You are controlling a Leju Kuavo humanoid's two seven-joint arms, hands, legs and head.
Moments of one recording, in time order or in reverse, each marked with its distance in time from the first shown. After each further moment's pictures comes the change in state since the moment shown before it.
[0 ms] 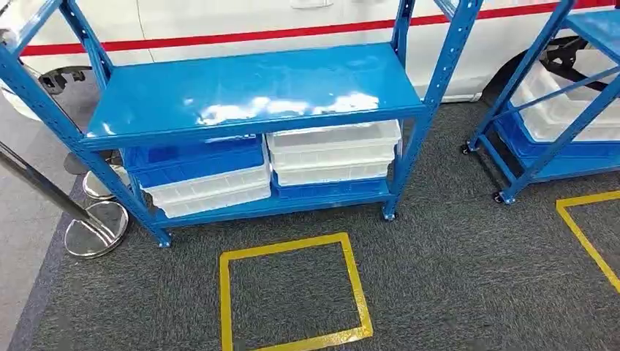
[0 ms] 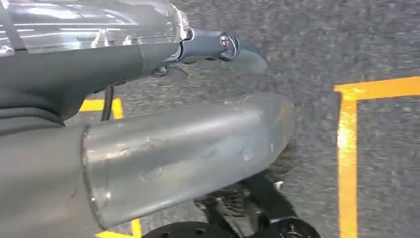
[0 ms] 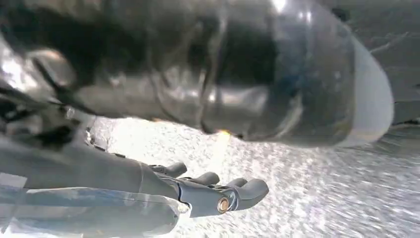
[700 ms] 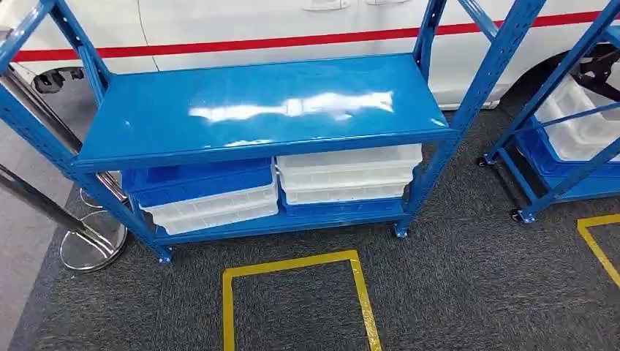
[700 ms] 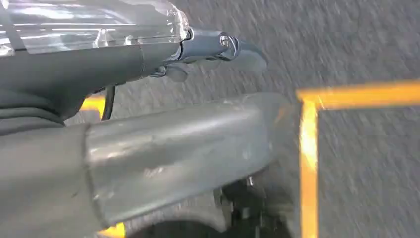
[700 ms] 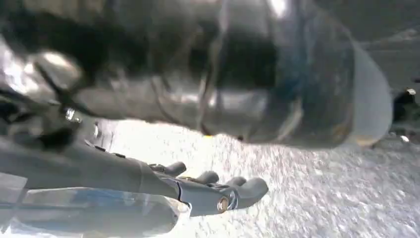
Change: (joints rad) left arm -0.011 -0.005 0.000 0.000 -0.001 0.001 0.012; right arm 0.000 0.014 -0.024 -0.032 0.027 0.014 0.010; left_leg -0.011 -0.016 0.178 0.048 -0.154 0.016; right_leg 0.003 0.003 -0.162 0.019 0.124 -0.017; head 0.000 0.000
